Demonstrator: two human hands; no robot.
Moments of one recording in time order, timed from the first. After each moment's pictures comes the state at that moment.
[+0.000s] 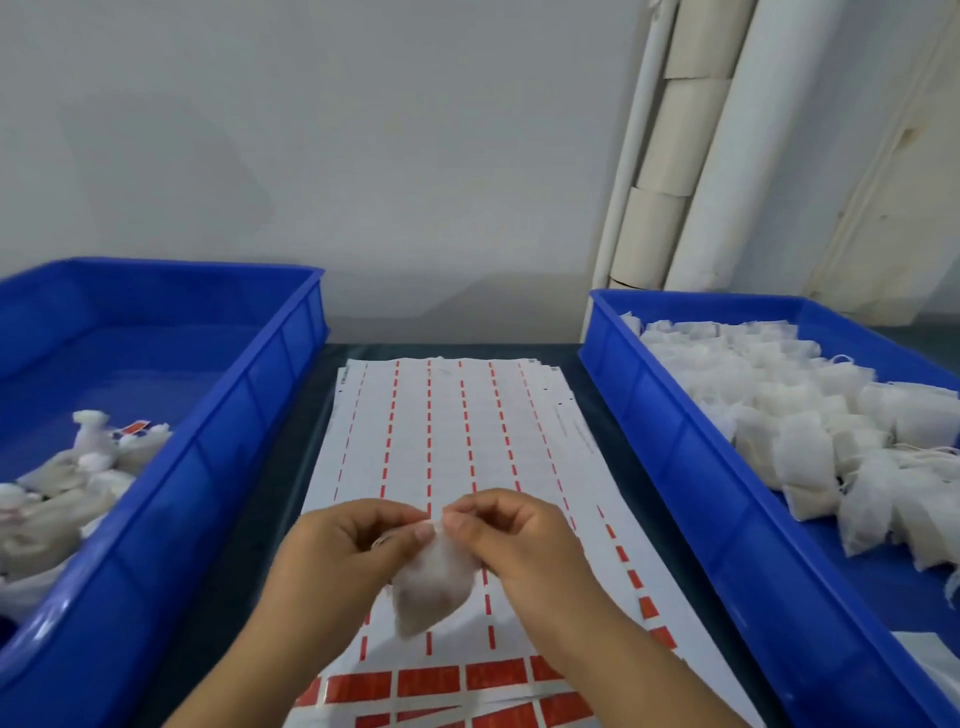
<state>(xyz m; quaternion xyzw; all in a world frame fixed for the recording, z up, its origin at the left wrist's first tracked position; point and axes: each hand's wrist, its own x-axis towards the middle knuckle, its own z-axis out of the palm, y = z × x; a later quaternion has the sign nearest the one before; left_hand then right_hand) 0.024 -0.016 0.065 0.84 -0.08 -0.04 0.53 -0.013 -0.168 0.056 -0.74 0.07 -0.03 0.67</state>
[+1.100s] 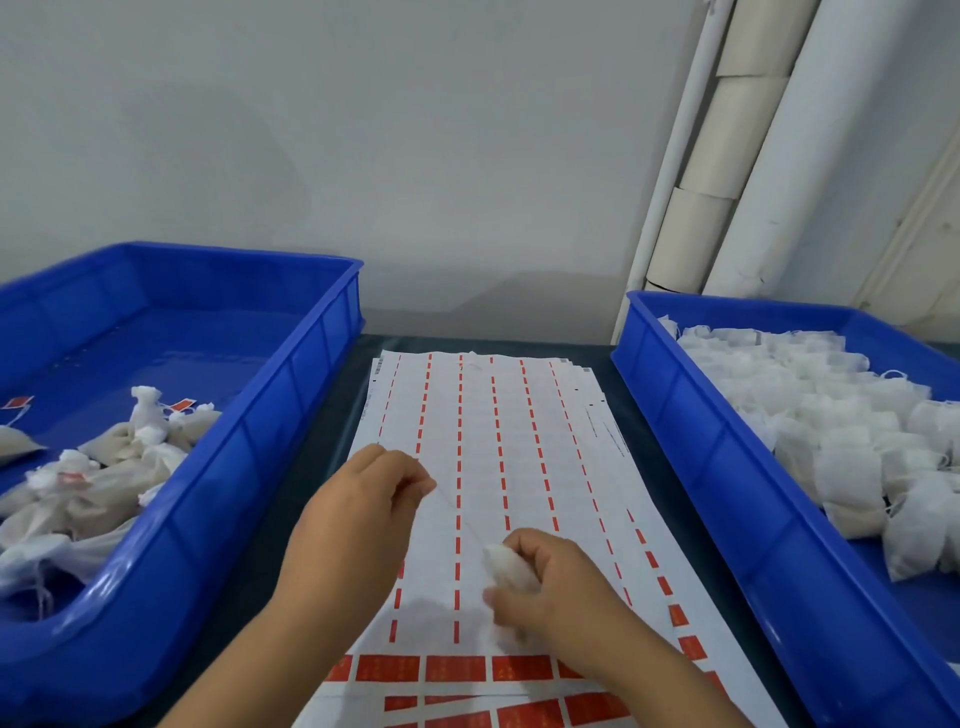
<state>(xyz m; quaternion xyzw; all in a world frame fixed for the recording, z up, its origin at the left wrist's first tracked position) 0.036 -0.011 0.062 0.91 -0.16 0.18 0.34 -0.020 -0.178 0.031 -0.86 0.08 0.11 0.49</state>
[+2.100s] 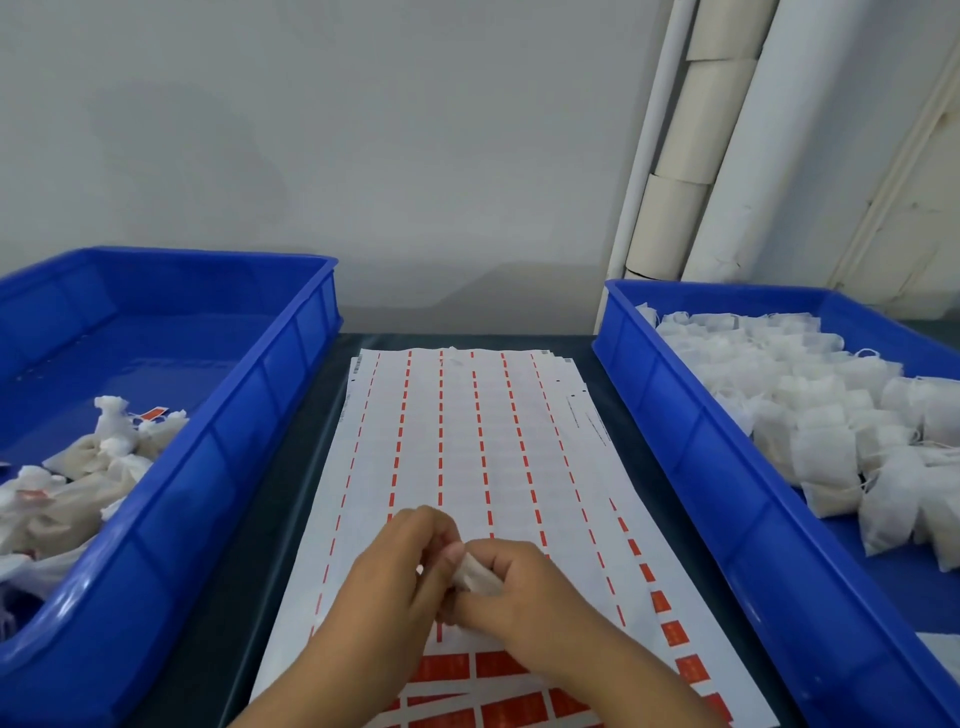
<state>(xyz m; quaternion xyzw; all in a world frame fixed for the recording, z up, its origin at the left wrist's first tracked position) 0.003 -0.033 0.038 0.87 -0.19 0.02 0.46 -0.022 -0.170 0.030 -0.81 -0.02 0.11 0.58</state>
